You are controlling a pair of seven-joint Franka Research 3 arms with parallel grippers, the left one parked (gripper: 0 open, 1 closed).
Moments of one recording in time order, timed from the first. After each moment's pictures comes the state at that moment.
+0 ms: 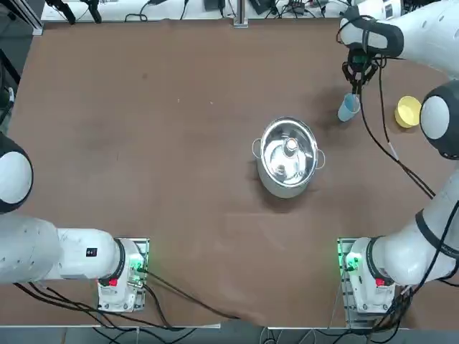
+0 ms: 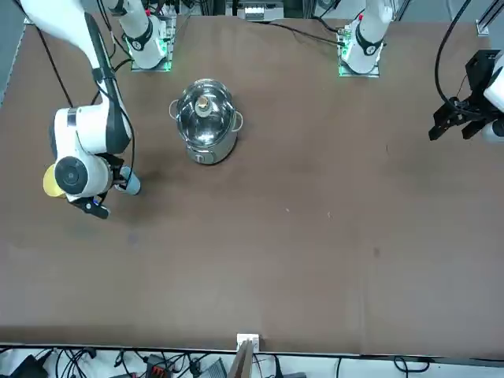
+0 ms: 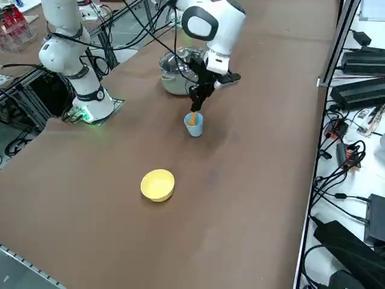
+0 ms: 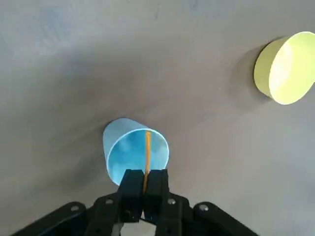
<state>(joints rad) 0.24 0.41 -0.12 -1.77 -0.18 1.81 0.59</state>
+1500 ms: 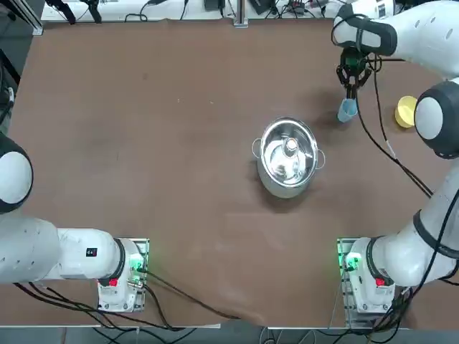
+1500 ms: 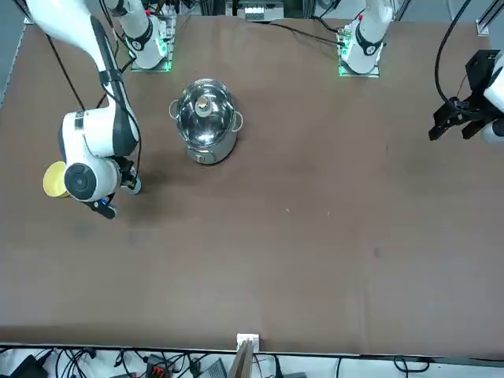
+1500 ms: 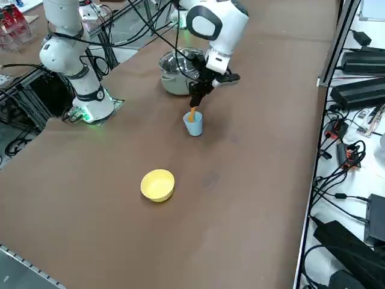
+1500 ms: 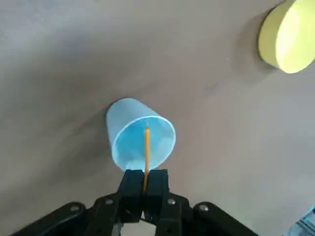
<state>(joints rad) 0.26 0.43 -0.12 -1.74 -0.16 1.73 0.66</state>
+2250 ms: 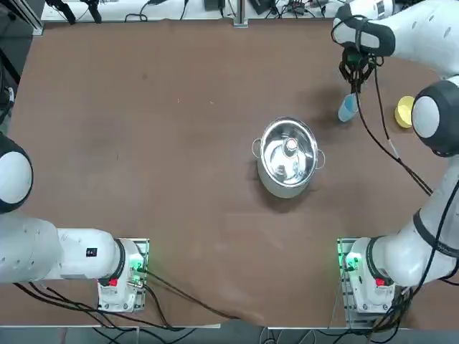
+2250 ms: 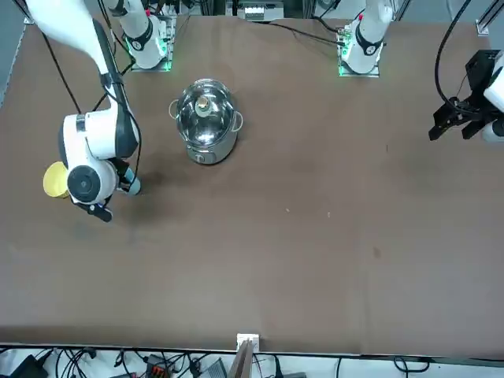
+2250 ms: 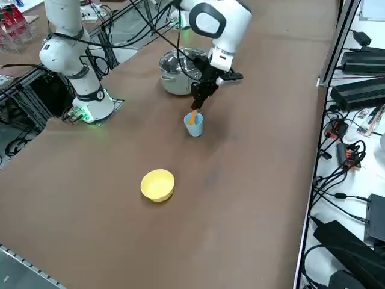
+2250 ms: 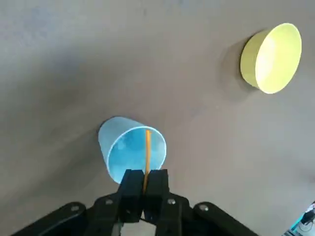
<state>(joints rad) 0.26 0.46 -0.12 -1.68 -0.20 1.73 0.67</state>
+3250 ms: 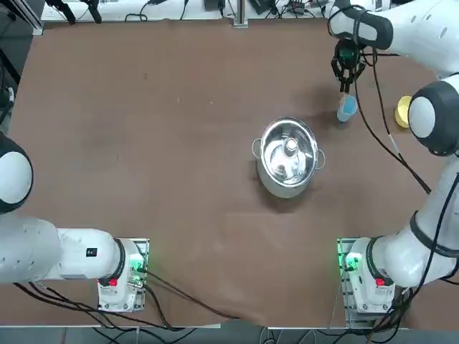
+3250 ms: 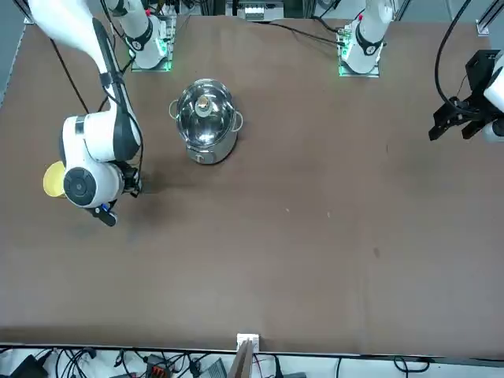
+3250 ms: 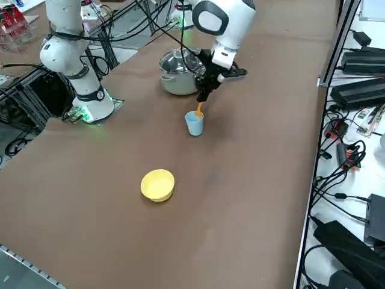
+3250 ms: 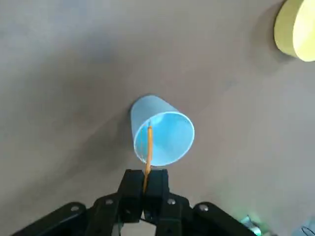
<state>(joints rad) 0.28 0.48 -0.12 -1.65 -0.08 1.68 0.72</state>
